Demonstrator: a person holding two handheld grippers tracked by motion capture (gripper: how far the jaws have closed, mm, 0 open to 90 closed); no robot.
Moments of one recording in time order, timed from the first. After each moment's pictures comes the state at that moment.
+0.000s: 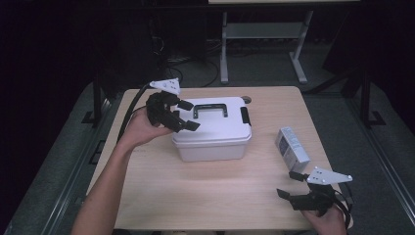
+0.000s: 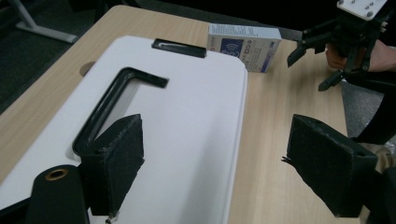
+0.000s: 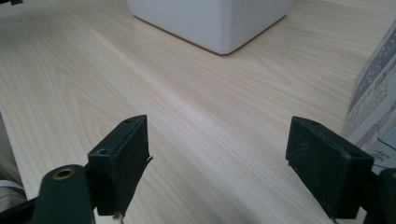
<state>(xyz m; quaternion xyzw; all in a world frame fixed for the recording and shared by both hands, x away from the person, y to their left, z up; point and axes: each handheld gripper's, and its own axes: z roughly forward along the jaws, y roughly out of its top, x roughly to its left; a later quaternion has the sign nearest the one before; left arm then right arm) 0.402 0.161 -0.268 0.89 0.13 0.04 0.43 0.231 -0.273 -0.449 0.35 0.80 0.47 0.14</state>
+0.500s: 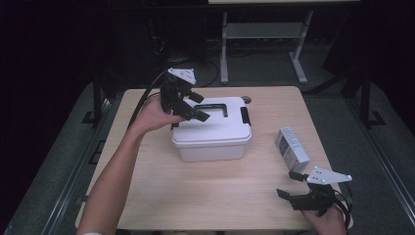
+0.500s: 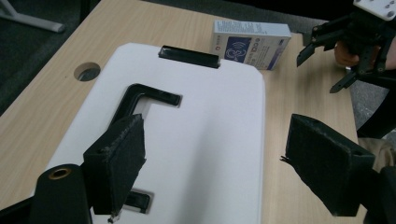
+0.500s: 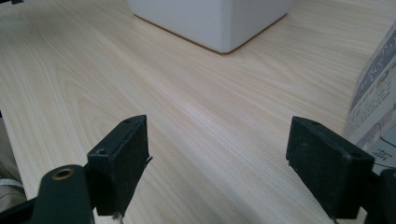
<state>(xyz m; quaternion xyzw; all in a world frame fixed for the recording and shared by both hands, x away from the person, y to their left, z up) 0.439 0.129 -0.264 0.91 0.11 0.02 0.39 0.232 -0.273 -0.450 0.35 0.80 0.47 0.14</state>
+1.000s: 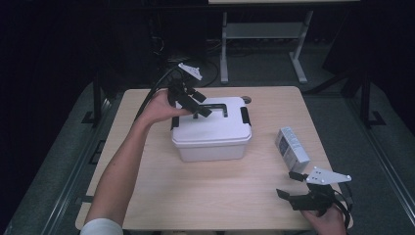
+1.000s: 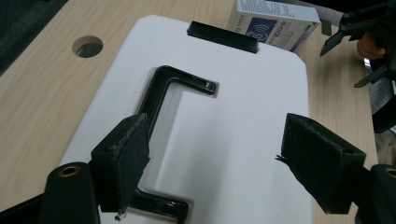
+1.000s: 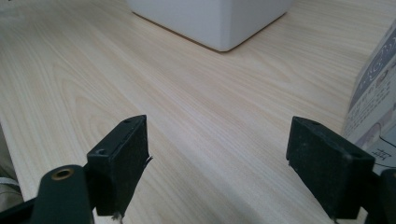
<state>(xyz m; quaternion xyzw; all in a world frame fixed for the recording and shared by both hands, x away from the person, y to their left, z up) 0.481 0.119 -0.286 0.92 0.14 -0.02 0.37 0.231 -0.272 -0.451 0.35 0.80 0.46 0.14</state>
